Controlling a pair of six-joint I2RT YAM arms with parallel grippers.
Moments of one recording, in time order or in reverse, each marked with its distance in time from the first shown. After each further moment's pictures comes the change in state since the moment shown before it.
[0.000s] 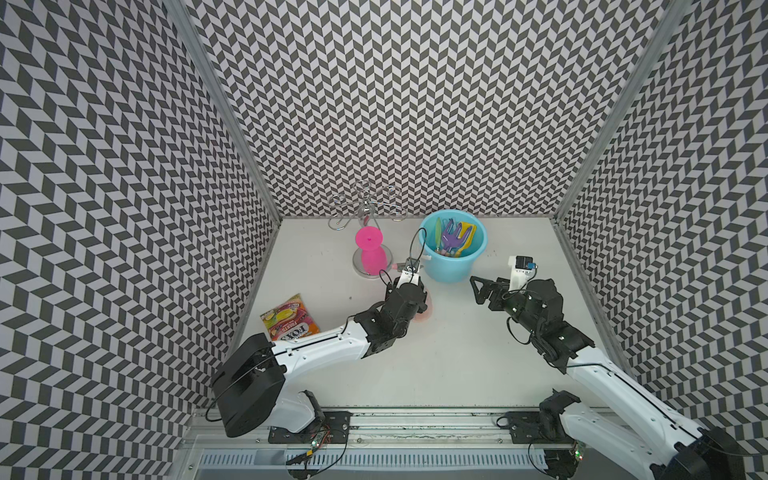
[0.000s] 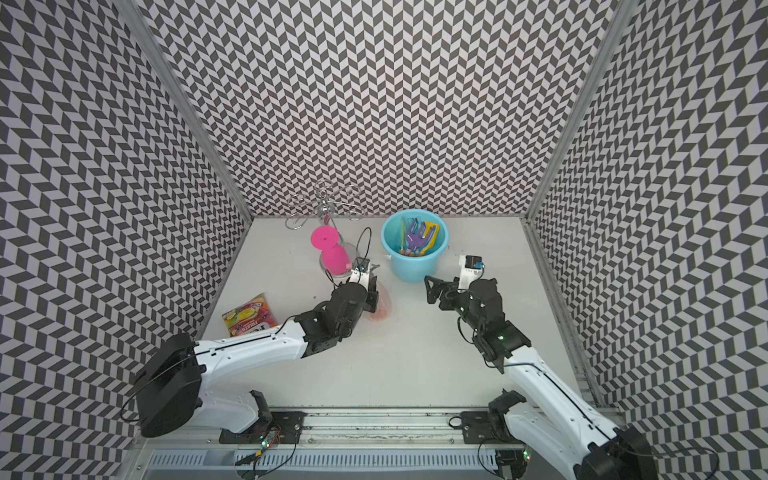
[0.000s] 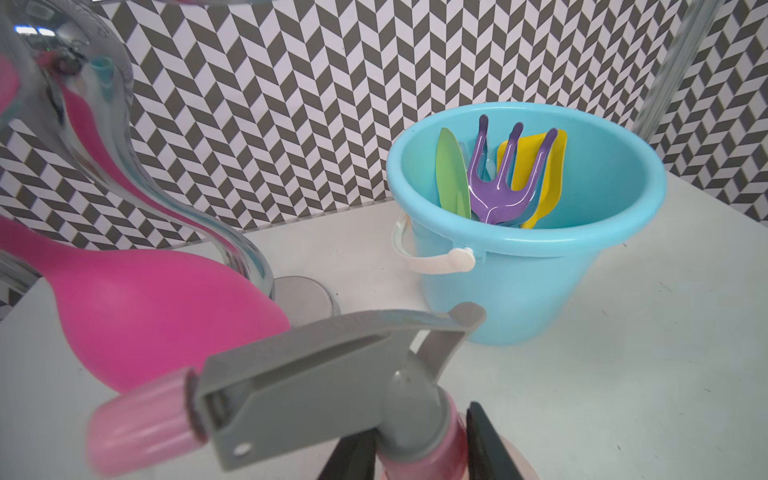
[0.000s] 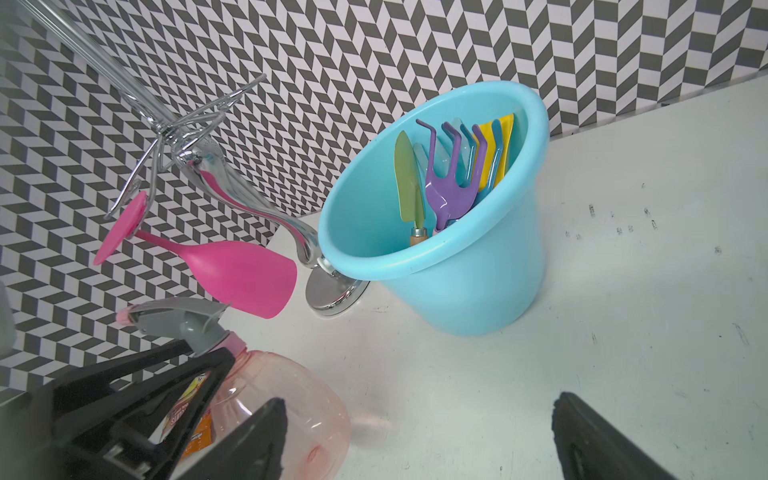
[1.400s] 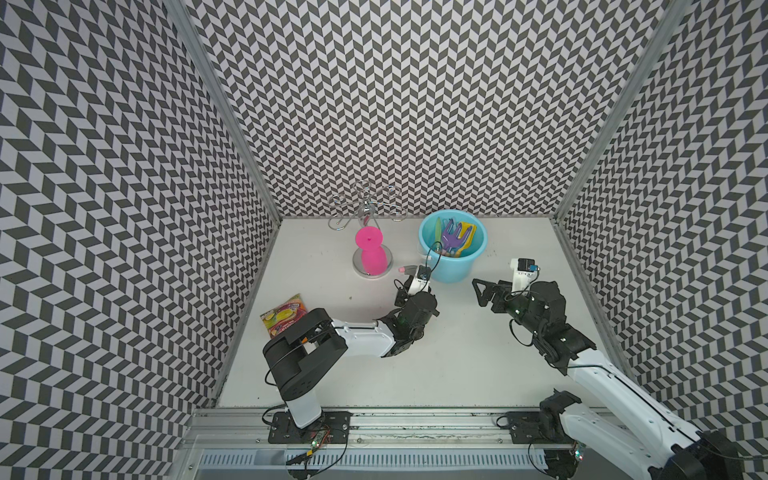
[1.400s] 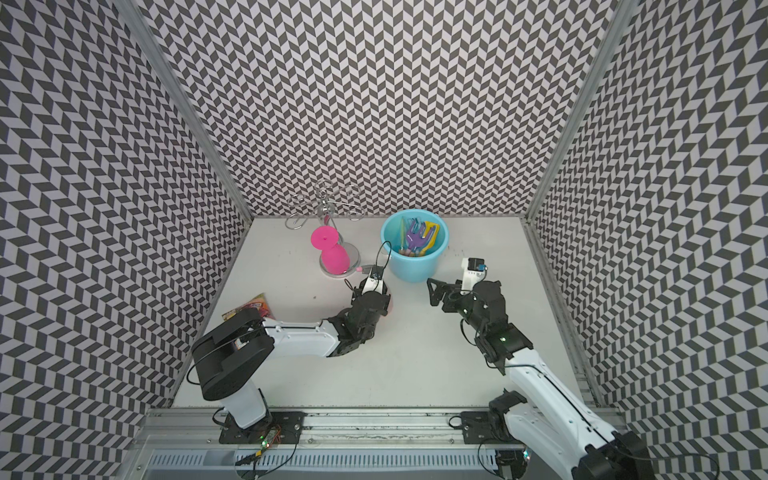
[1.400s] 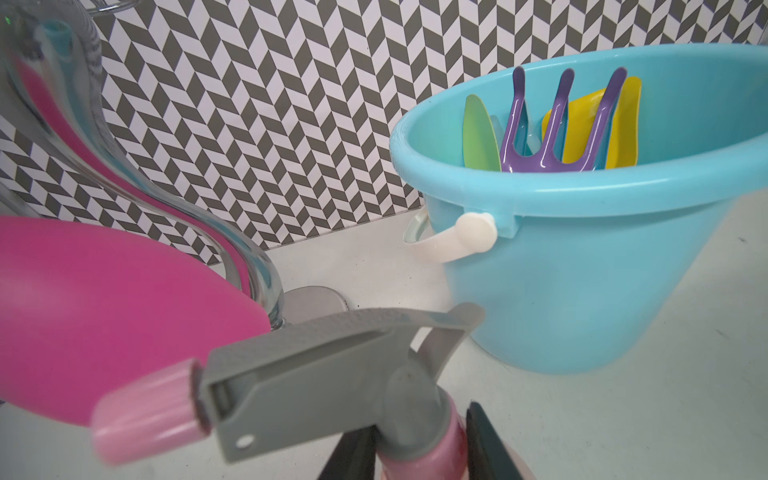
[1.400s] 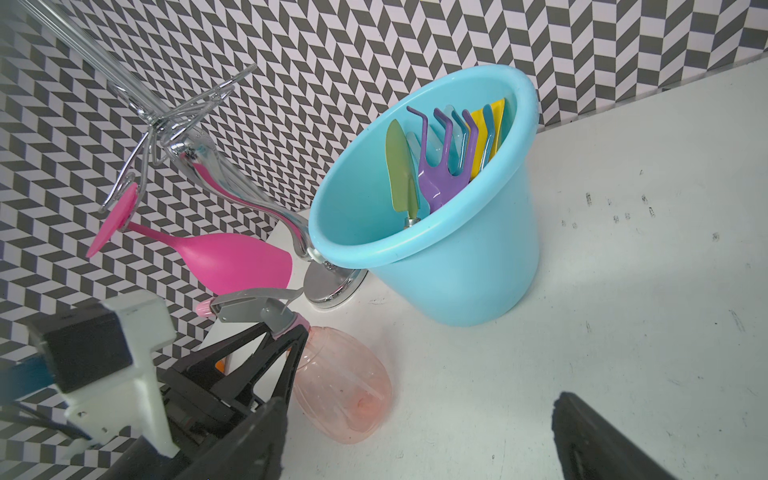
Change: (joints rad) left arm -0.013 0.296 -0.011 0.377 -0.167 0.114; right arm -0.041 -0.013 -0.029 0.005 -0.052 -0.003
